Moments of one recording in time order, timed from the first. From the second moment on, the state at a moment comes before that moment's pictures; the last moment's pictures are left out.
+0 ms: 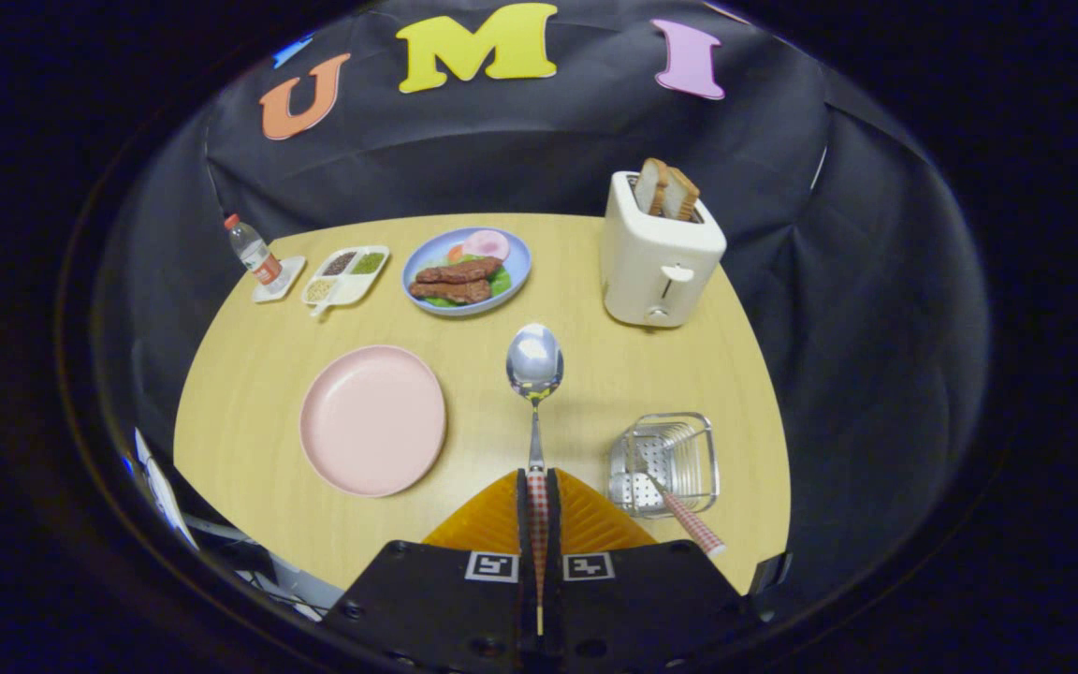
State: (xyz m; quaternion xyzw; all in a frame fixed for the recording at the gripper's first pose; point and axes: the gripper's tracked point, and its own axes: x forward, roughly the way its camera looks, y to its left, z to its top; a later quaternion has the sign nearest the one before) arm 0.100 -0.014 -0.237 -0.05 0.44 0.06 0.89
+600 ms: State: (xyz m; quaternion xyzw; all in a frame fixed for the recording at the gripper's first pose) arm 0.089 -0.121 -0.208 -0.07 0.53 0.05 0.84
